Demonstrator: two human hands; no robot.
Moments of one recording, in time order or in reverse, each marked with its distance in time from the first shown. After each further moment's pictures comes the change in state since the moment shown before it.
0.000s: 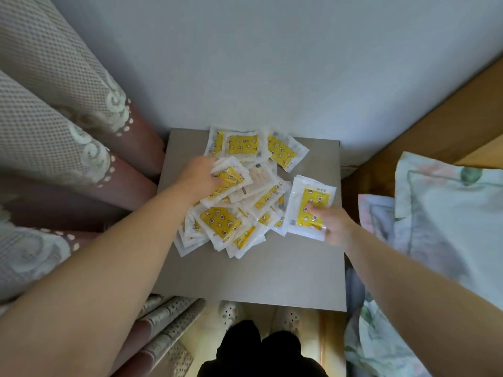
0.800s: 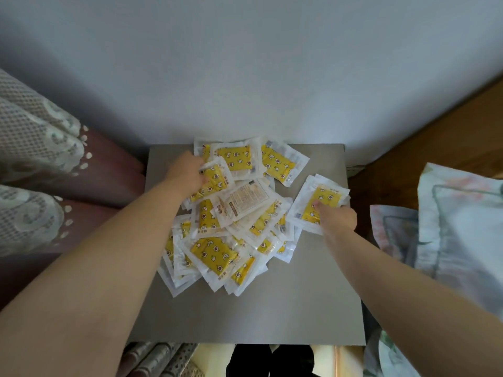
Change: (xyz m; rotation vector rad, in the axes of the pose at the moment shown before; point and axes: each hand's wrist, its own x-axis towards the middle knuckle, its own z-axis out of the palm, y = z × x) left_hand 0.101 -0.015 0.007 0.260 -0.088 -0.032; right_hand 0.054 -0.025 0.019 -0.142 0.528 -0.043
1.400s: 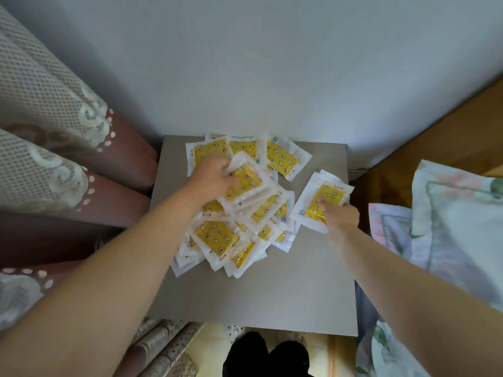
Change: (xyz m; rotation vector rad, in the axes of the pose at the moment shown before) left_hand -0.056 0.031 0.010 -0.467 0.030 0.087; right_hand -0.005 0.009 -0.013 -0.001 -0.062 -0.096
